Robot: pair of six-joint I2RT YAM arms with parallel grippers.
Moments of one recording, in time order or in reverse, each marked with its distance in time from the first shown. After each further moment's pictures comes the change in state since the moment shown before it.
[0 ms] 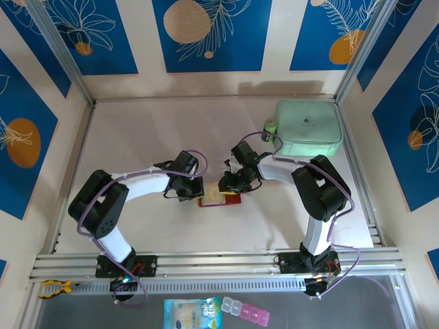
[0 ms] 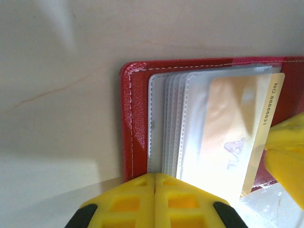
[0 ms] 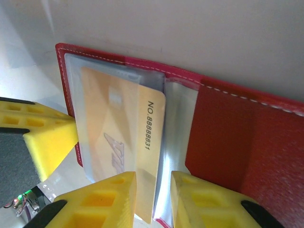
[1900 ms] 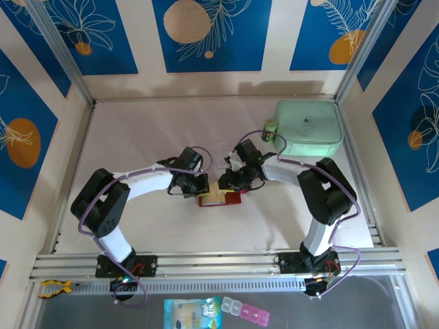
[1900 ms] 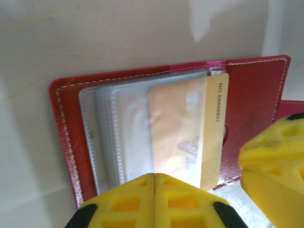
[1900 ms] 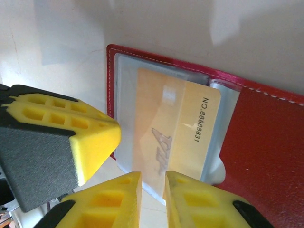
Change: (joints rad) left arm -0.031 0.022 0.069 -0.002 0.030 0.003; right arm -0.026 -0.049 -0.034 0.061 -0.088 -0.016
